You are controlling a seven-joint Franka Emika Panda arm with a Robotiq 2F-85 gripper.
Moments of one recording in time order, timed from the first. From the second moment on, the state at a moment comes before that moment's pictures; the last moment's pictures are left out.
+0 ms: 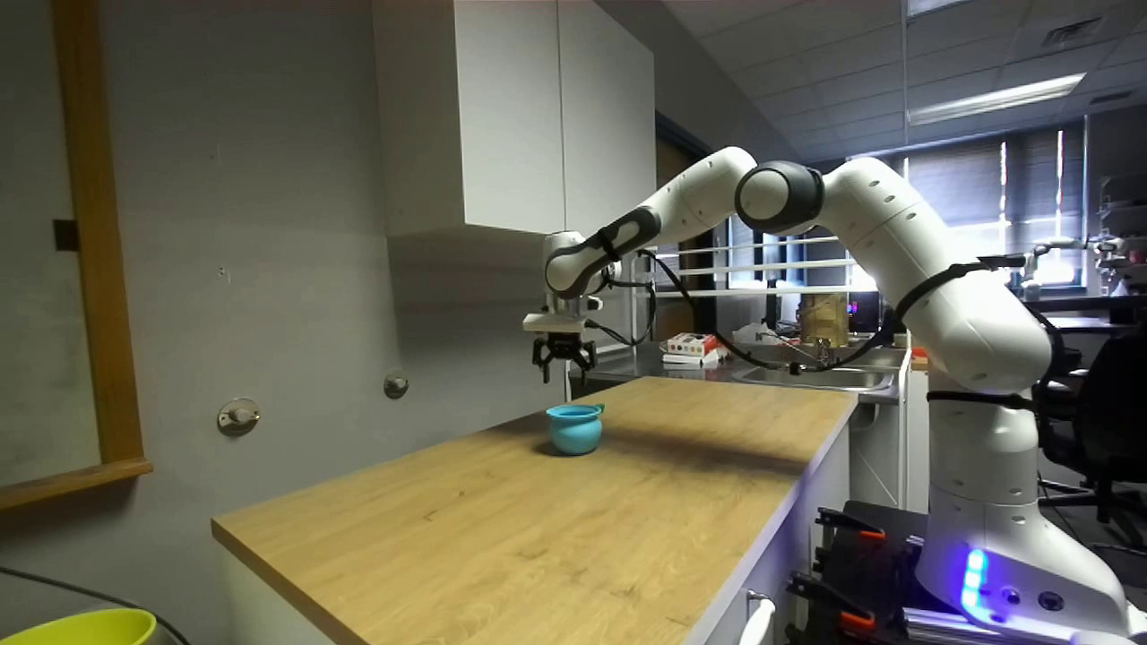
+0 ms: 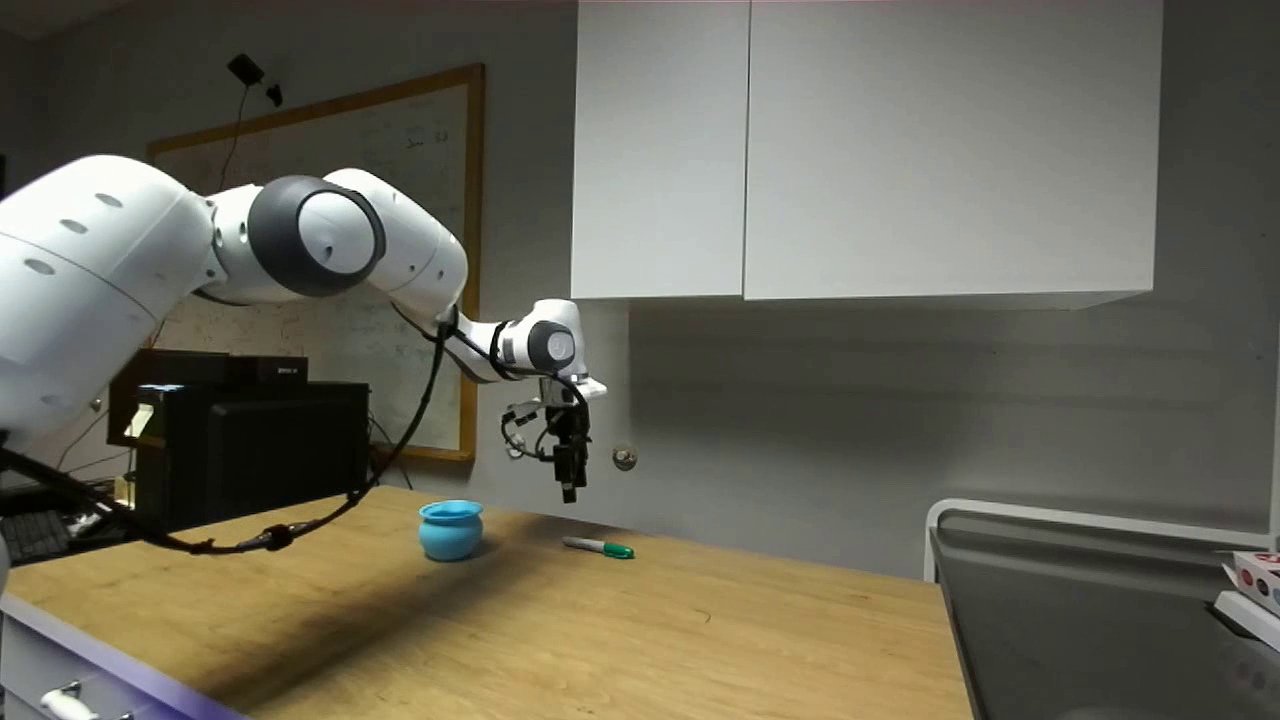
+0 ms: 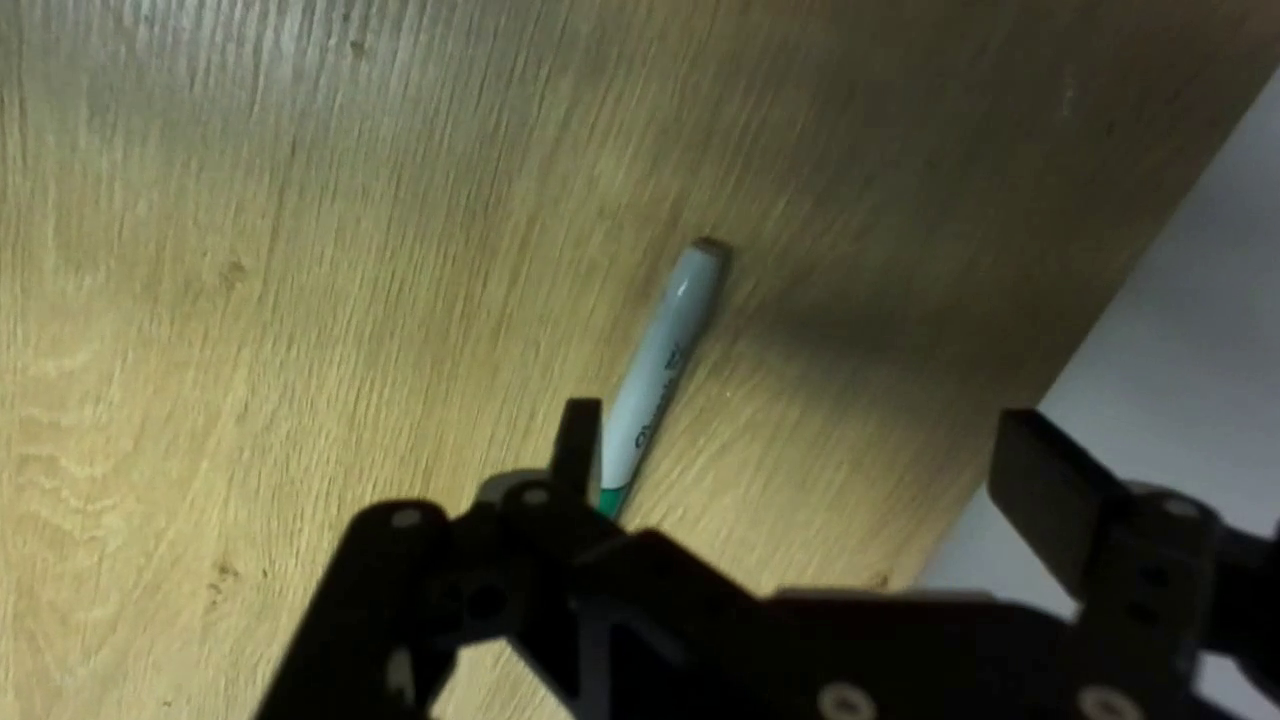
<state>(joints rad) 0.03 0.57 -0.10 -1.42 -0.07 2.10 1.22</state>
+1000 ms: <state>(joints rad) 0.00 0.69 -0.13 -1.38 -0.01 2.10 1.23</state>
